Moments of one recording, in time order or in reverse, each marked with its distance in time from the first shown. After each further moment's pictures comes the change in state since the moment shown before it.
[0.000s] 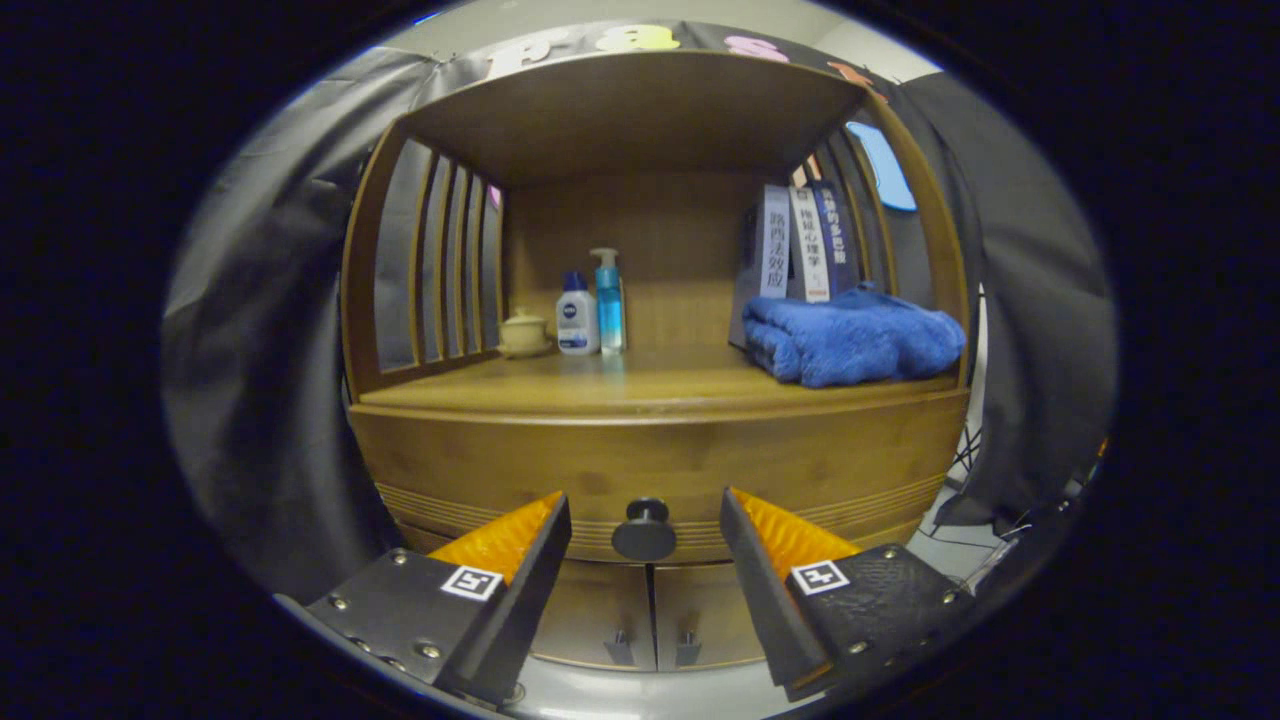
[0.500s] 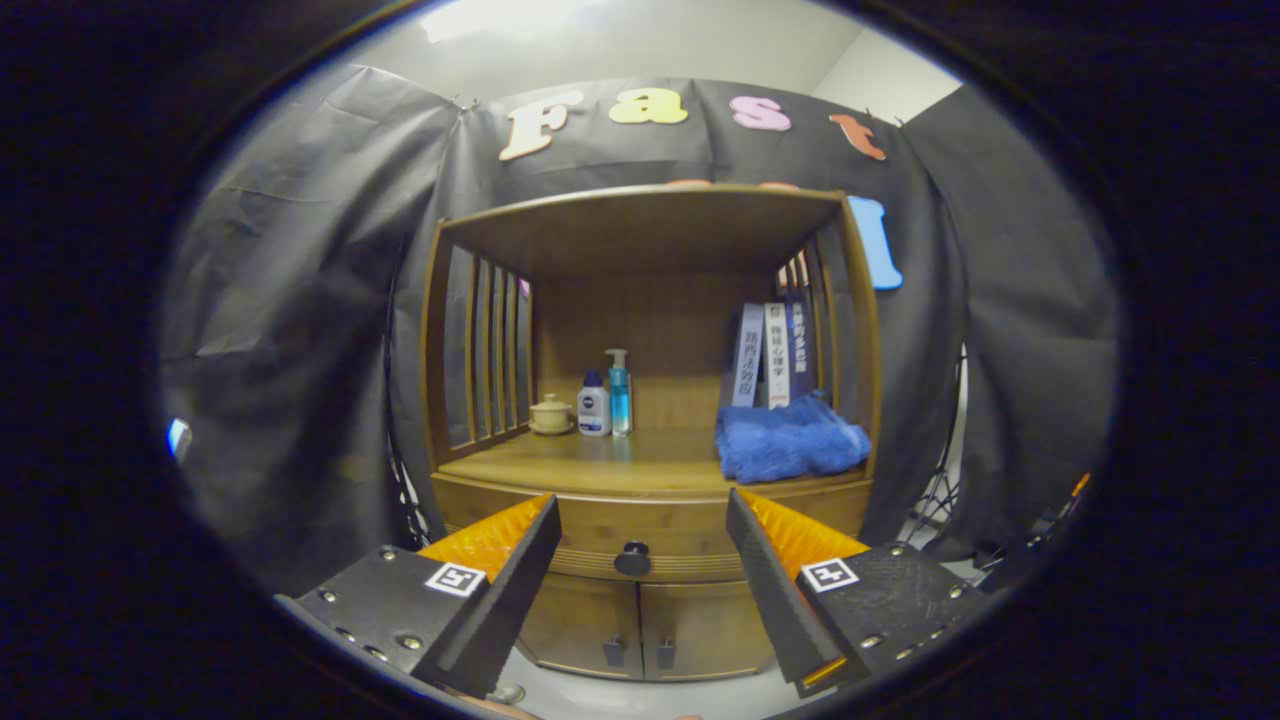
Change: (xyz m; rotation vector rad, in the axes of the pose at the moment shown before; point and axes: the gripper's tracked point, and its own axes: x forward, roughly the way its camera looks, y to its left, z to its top) arm -0.118 -0.013 0.096 0.003 -0.166 0.050
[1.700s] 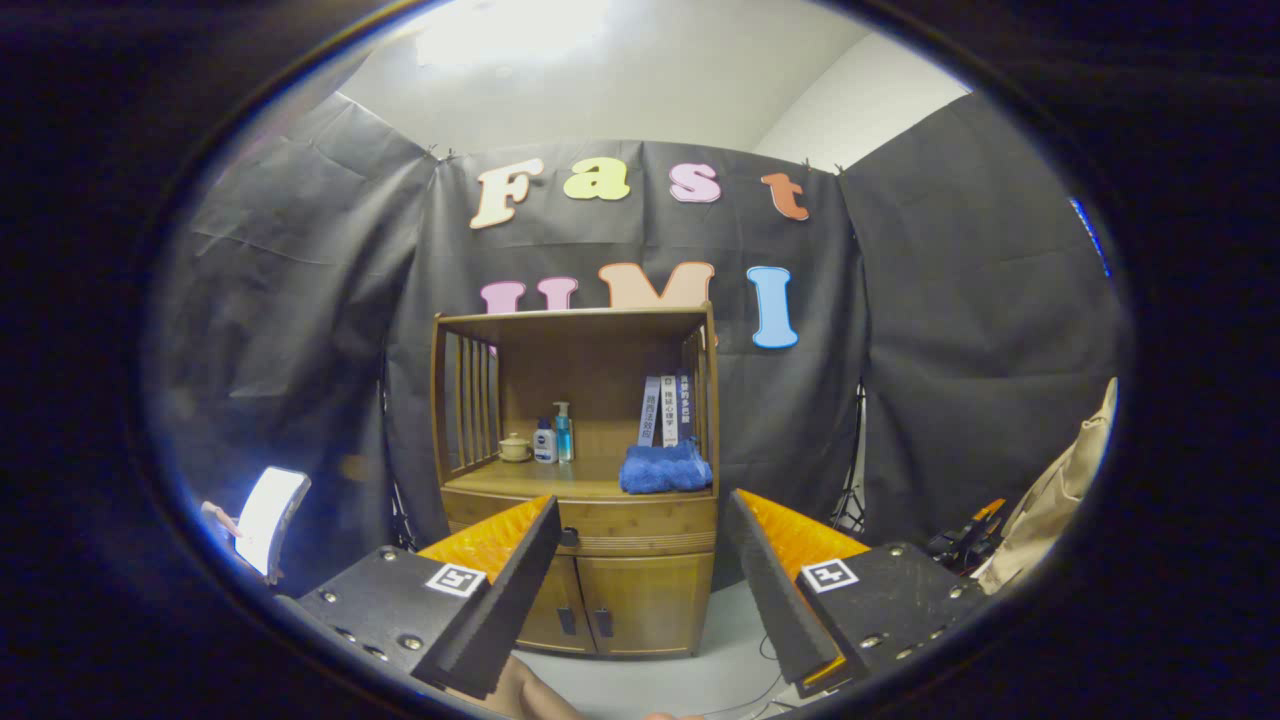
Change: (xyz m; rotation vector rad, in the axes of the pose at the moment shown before) arm -0.273 -0.091 0.113 -0.018 -0.107 -0.139
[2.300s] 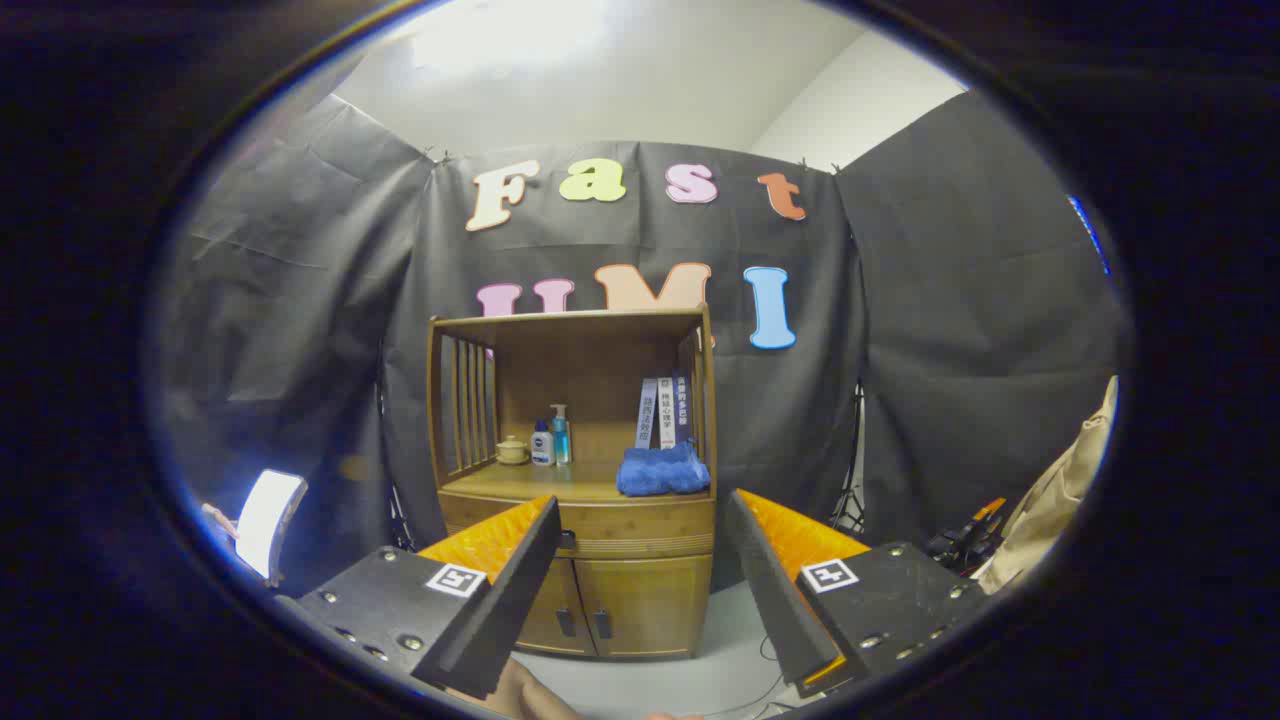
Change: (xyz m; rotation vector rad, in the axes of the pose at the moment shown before) arm 0.001 -0.005 0.002 0.005 -0.004 -0.010
